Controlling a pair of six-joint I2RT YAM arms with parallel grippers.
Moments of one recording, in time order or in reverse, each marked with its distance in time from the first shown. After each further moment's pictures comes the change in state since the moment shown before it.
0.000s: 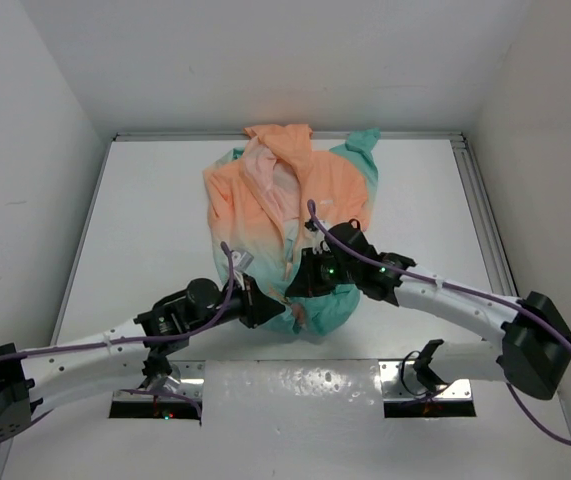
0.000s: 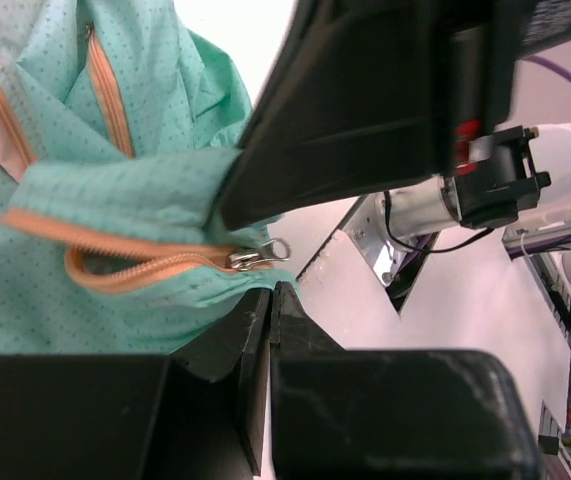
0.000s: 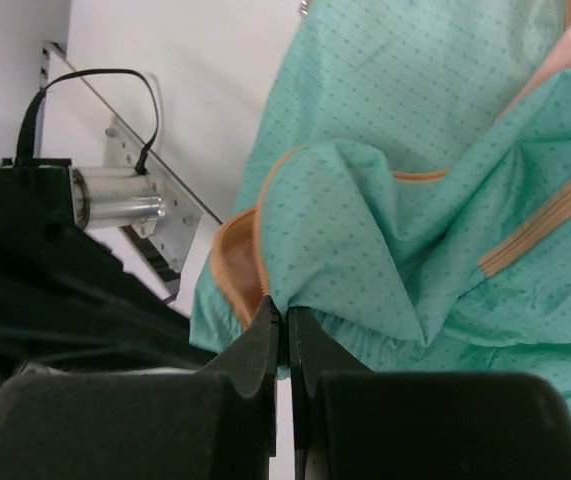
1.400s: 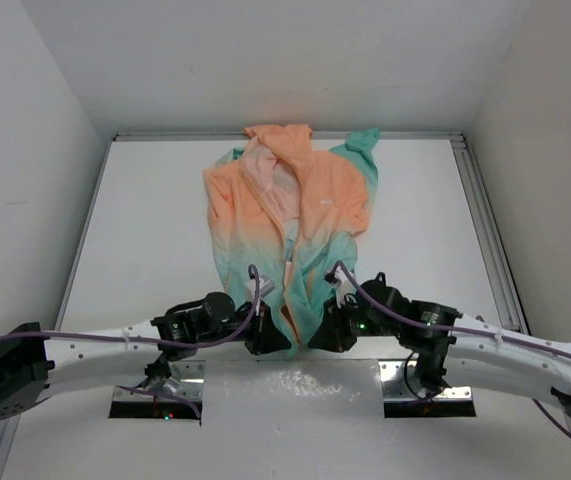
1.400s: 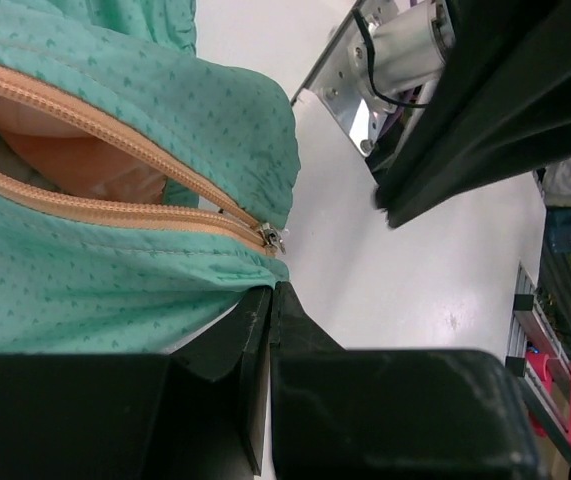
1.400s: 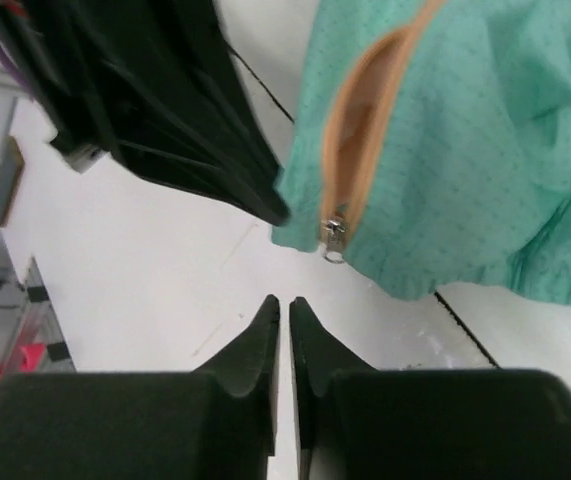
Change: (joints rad) left arm -0.112 0.145 -0.056 0.071 0.174 -0.005; right arm 0.276 -0.445 -0.255 -0.136 0.101 -0.005
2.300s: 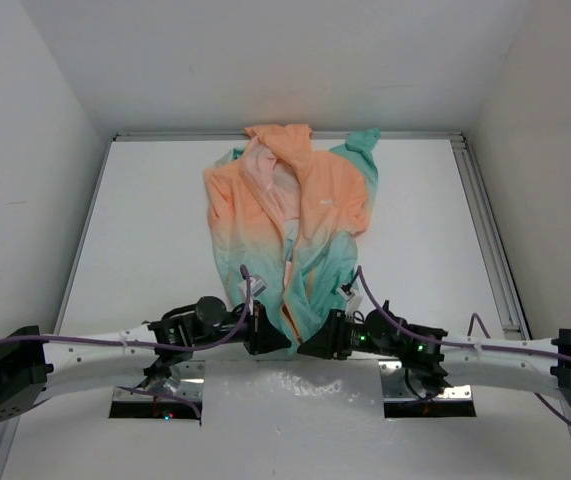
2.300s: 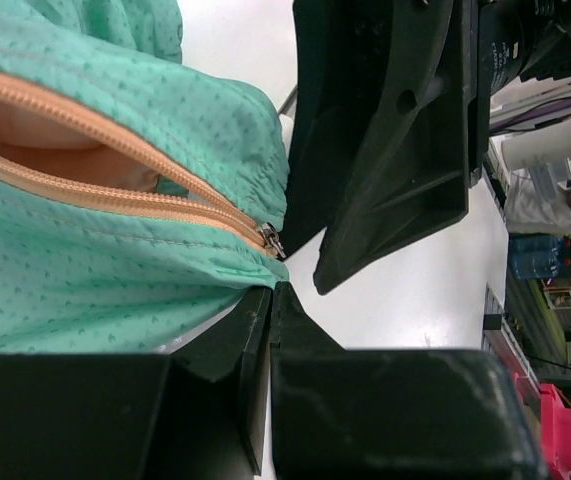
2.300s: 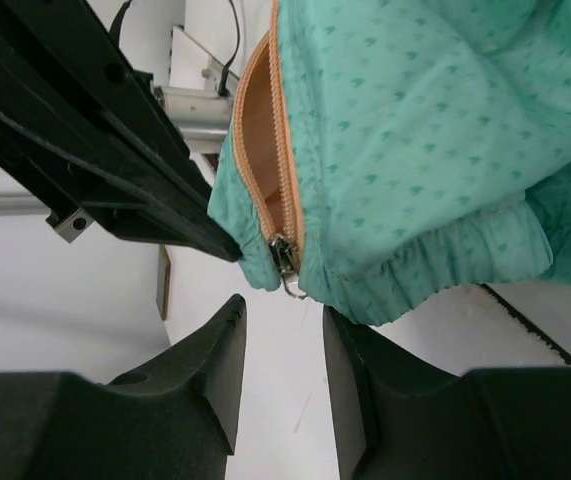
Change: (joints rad) left arm 0.000 -0.044 -0.084 0.137 -0.018 -0.072; right arm 0.114 -0.030 -0.425 0.635 0.150 0.534
